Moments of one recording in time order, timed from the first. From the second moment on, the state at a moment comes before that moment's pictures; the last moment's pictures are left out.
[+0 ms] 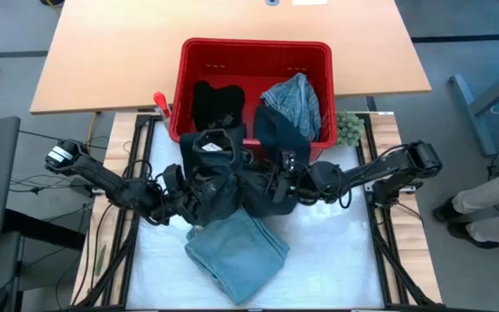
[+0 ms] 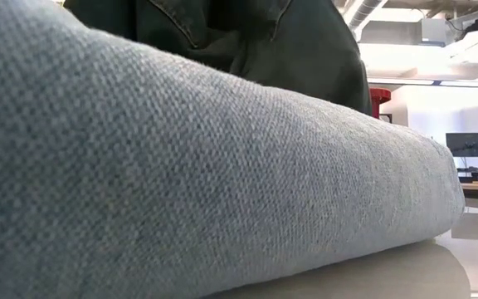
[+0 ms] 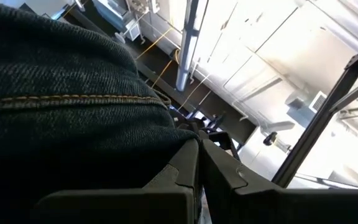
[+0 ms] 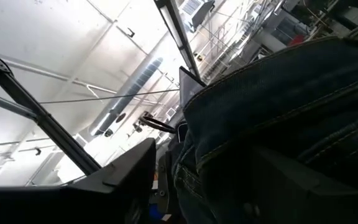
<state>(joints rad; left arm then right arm) -0.45 1.33 0.80 1.22 -0.68 -0.32 0.21 1.58 1.11 0.93 0.34 0.80</state>
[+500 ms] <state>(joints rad) -0.43 1.33 0.81 1.11 -0.69 -0.39 0.25 1.57 1.26 0.56 0.34 0.48</state>
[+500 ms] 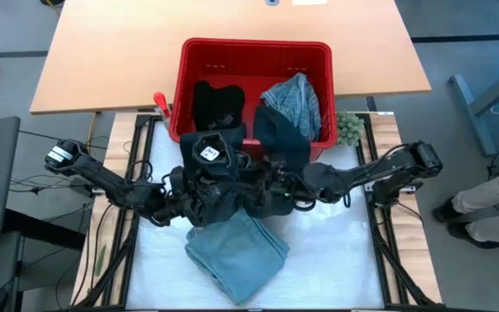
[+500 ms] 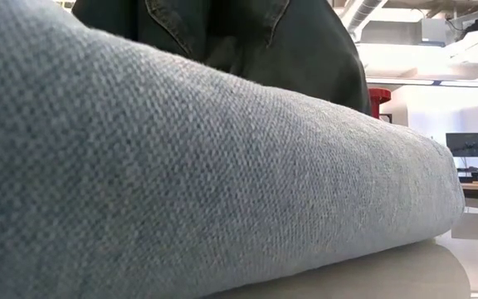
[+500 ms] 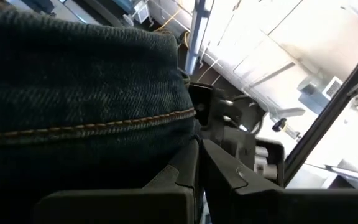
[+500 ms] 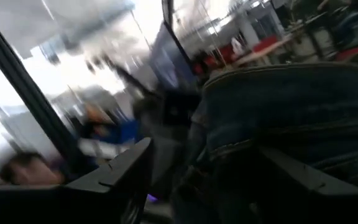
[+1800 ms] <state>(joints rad) -0.30 1.00 0.81 0.60 -0.01 -0.78 0.35 1.36 1.41 -0.23 0.29 0.04</state>
